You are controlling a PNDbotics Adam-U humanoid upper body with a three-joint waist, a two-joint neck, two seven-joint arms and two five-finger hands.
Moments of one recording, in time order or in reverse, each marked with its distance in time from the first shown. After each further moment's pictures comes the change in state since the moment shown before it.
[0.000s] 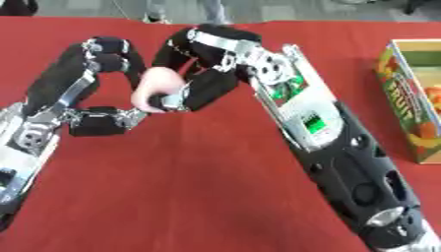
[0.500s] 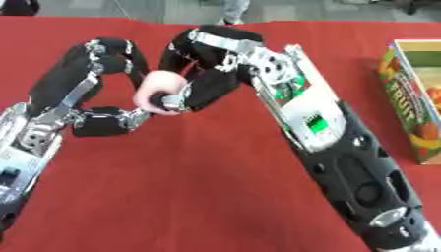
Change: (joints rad) left arm -0.002 -0.010 -0.004 0.001 -0.050 0.002 0.029; right arm 0.000 0.000 -0.001 0.000 -0.060 0.012 -0.050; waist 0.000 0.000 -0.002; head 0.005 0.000
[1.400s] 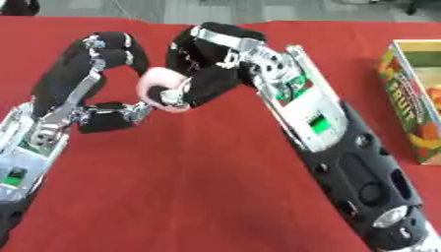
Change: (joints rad) left arm -0.005 -0.009 0.000 0.014 -0.041 0.053 0.083; right arm 0.005 0.000 0.001 -0.003 -0.059 0.019 -0.018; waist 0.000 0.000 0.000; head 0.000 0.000
